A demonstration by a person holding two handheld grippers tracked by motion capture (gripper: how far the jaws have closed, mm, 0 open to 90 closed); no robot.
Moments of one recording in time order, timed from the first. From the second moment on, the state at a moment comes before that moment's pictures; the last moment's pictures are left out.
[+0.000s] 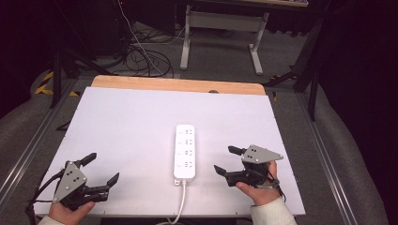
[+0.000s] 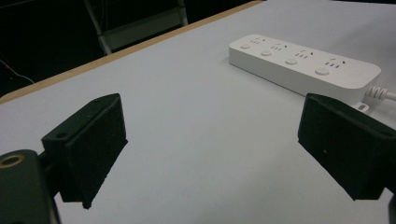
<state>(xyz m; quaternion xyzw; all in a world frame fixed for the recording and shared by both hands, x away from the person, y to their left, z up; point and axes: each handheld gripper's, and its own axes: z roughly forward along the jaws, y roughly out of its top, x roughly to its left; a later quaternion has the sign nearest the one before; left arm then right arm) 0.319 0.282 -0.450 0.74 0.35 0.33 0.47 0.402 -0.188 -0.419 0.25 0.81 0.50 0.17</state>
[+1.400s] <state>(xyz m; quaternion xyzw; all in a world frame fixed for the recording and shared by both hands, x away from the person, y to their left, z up) 0.320 0.282 -0.450 0.74 0.35 0.33 0.47 0.431 -0.099 -0.401 0.18 0.84 0.51 0.12</state>
